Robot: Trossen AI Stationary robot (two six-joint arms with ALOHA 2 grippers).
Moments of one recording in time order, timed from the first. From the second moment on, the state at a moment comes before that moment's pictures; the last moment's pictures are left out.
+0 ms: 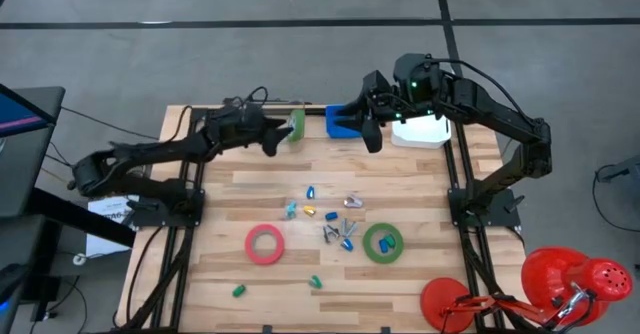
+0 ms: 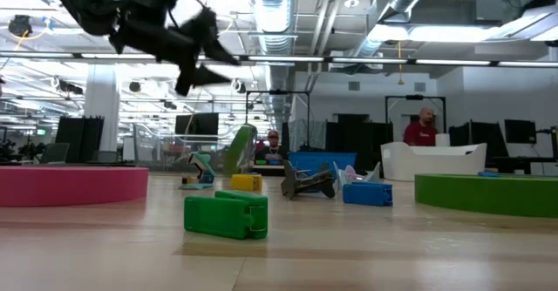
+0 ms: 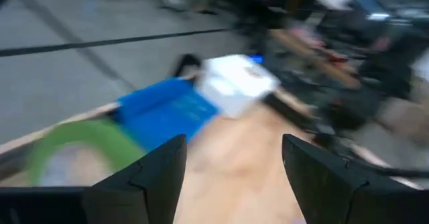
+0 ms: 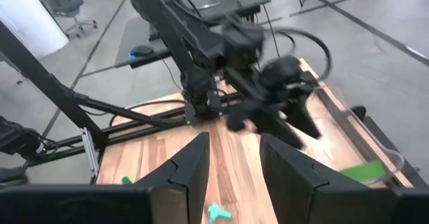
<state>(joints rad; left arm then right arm) 0.55 1.18 0.56 0.42 0.15 -0.42 -0.22 1.49 1.84 -0.73 -0.18 0.17</state>
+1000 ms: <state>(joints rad) 0.08 0.98 0.81 -0.40 0.15 -0.26 -0.22 1.49 1.84 -0.78 -0.18 0.17</state>
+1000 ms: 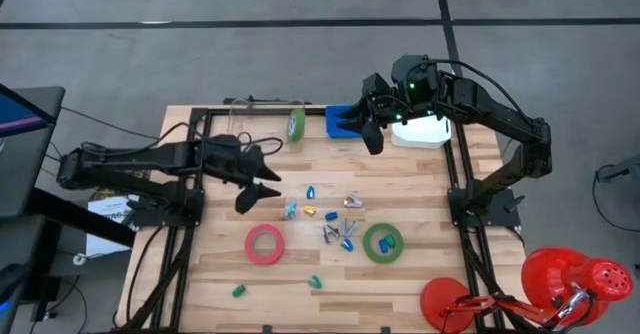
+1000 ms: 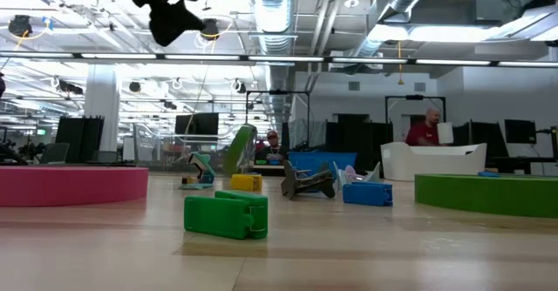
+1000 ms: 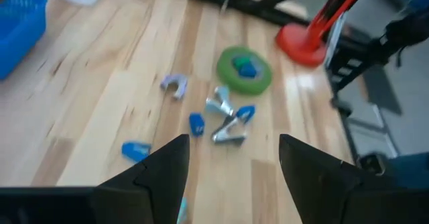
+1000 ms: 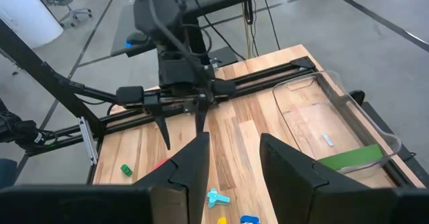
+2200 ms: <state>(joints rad) -0.22 1.31 0.80 -0.64 0.12 -0.50 -0.22 1.50 1.84 -0.81 -0.18 0.17</state>
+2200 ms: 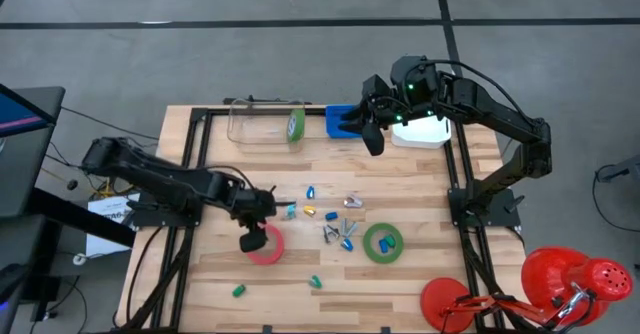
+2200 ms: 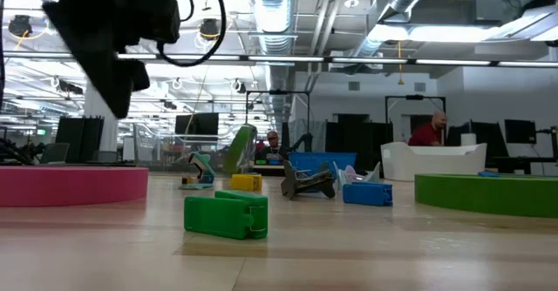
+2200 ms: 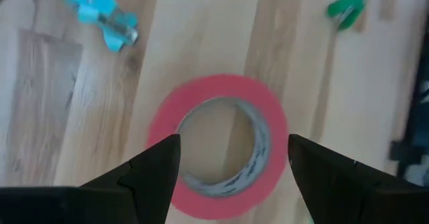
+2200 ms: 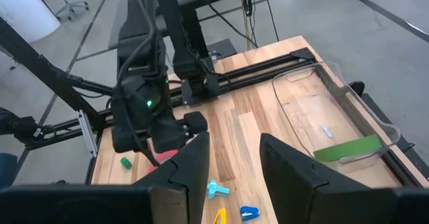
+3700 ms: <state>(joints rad) -0.28 1.50 0.74 -0.64 0.00 -0.50 -0.22 1.50 1.84 -0.81 -0.18 0.15</state>
